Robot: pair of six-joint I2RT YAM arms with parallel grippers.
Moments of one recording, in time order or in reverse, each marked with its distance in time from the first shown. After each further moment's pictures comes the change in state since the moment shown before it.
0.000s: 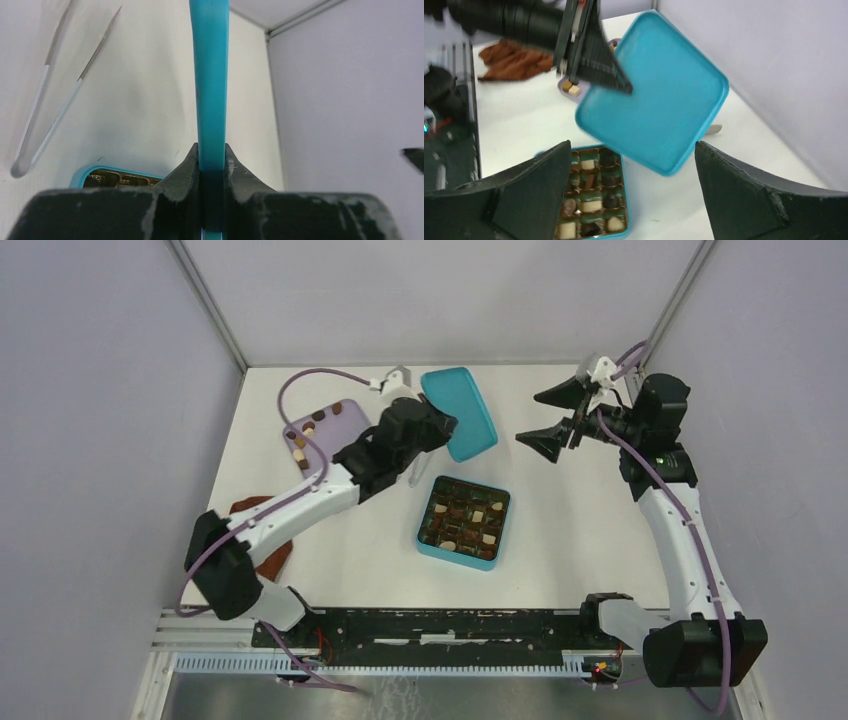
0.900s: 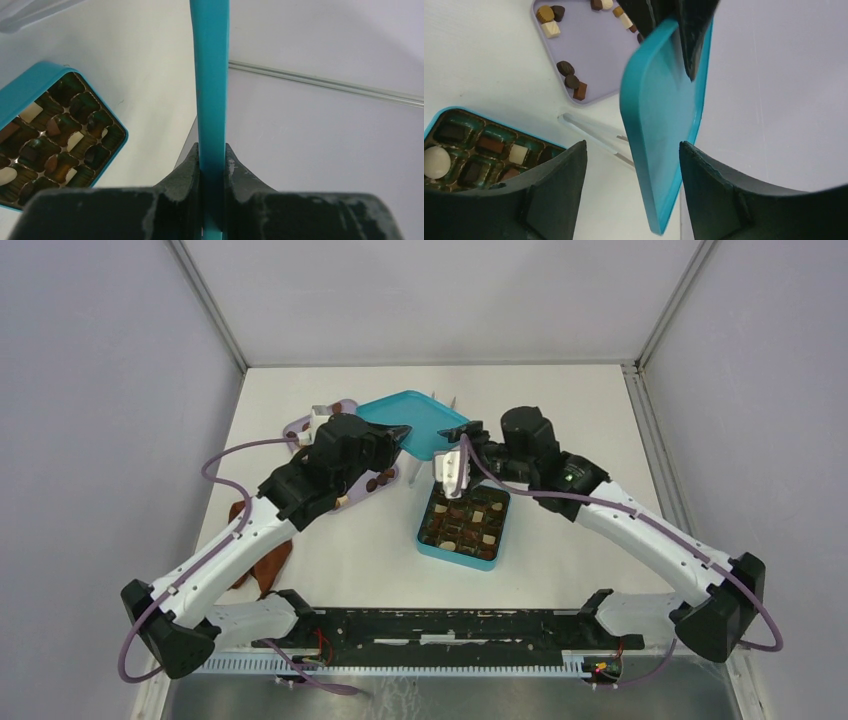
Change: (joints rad) left arm 0.103 -0.439 -0.096 -0.402 -0.002 -0.734; right arm 0.702 0.095 0.051 -0.190 0.581 -0.931
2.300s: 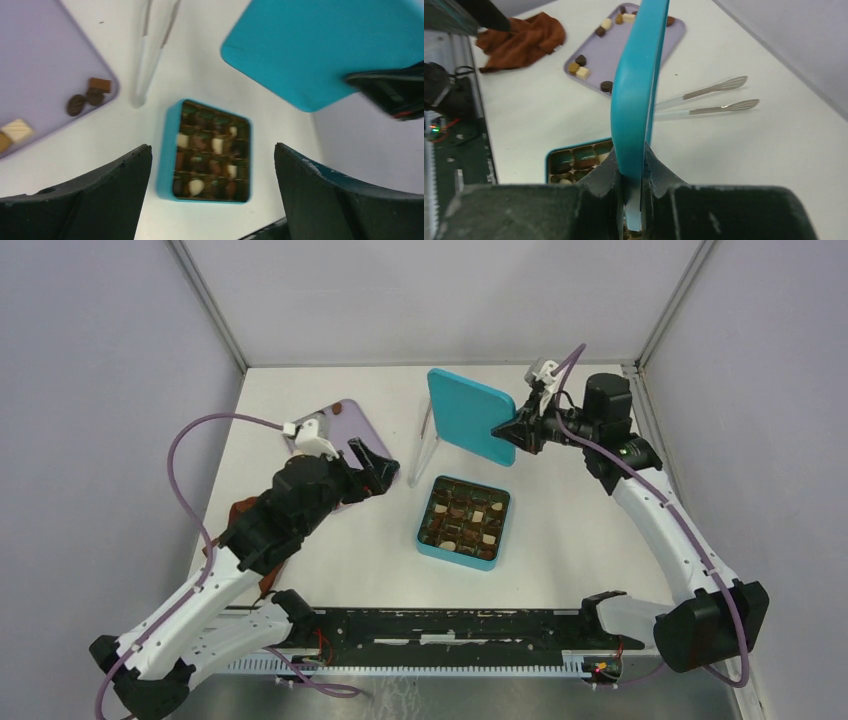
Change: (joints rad) left arm 0.002 -0.326 -0.219 0.035 0.089 0.833; right arm -0.443 -0.014 -0.018 0.058 -0.301 0.783
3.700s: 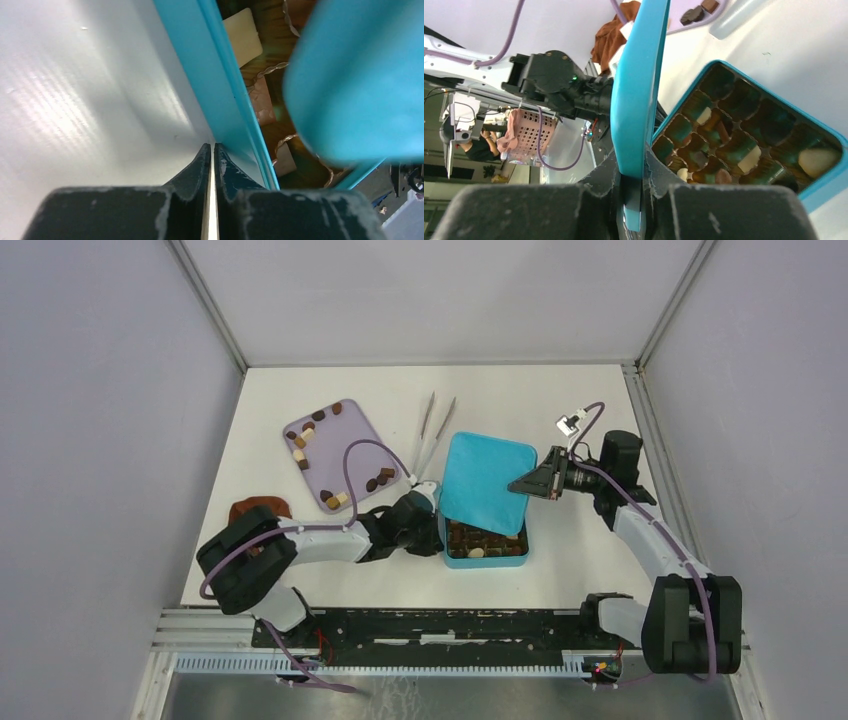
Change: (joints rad) left arm -0.188 0.735 -0.317 0.509 0.270 0.118; right arm -0.256 -0.046 -0.531 0.412 -0.449 0.765
